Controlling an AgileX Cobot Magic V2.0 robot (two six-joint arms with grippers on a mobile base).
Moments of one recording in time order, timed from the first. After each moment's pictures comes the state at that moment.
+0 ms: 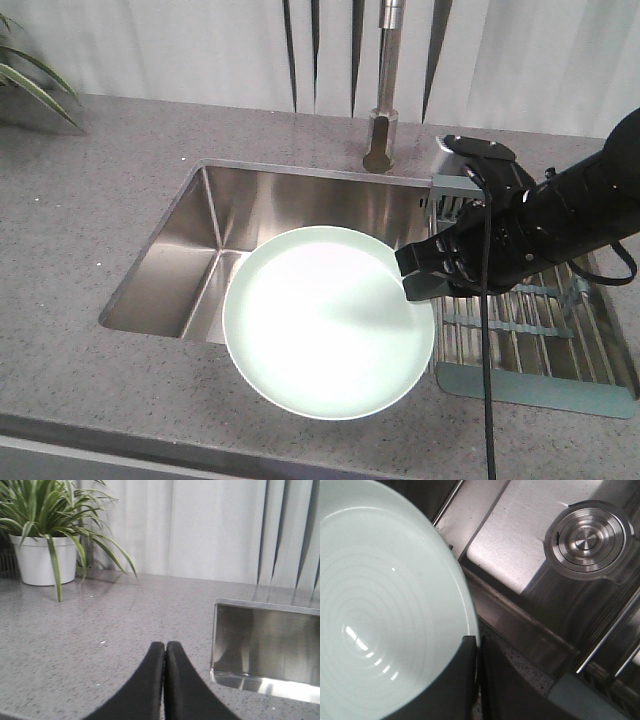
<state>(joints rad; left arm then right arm) 0.04 -0.01 0.03 -0.06 0.05 0.03 0.26 1.49 -1.17 0.57 0.95 -0.34</state>
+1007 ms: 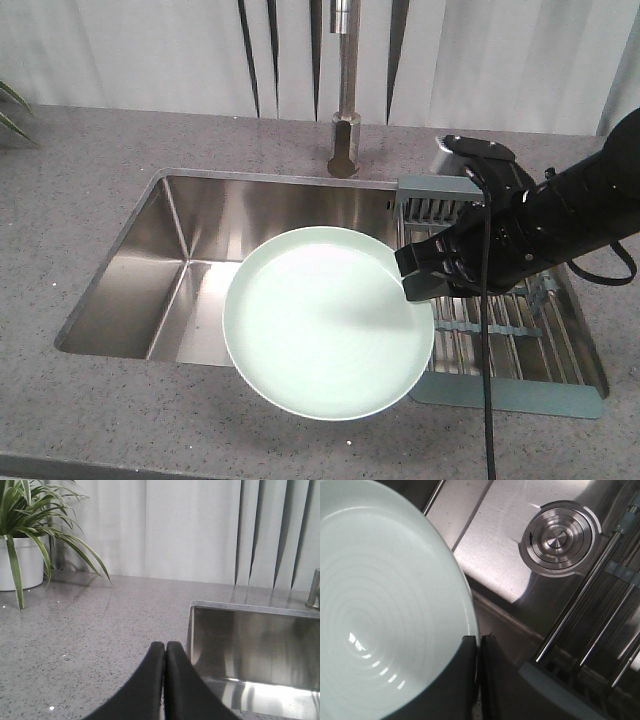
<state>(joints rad) 0.04 -0.01 0.03 -0.06 0.05 0.03 0.26 1.49 -1.17 0.57 0.95 -0.34</state>
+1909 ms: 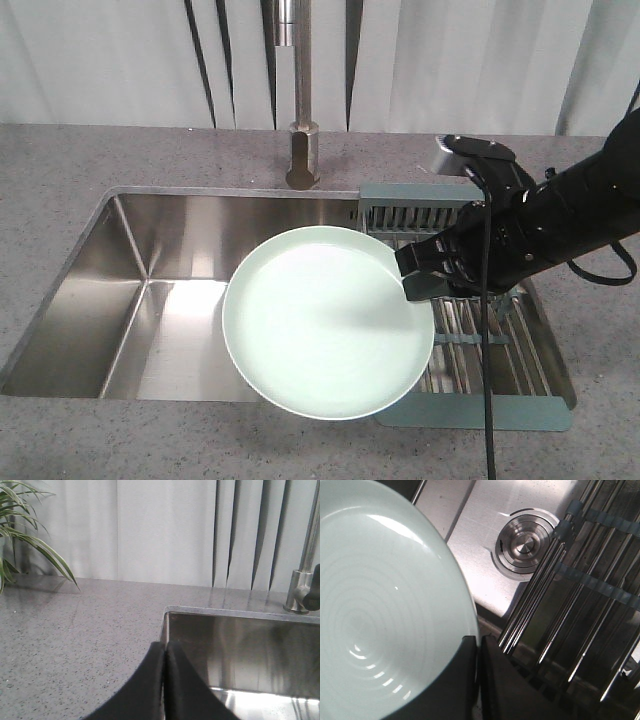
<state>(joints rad) 0.04 -0.01 0.03 -0.06 0.05 0.03 0.26 1.49 -1.17 0.57 0.95 -0.34</state>
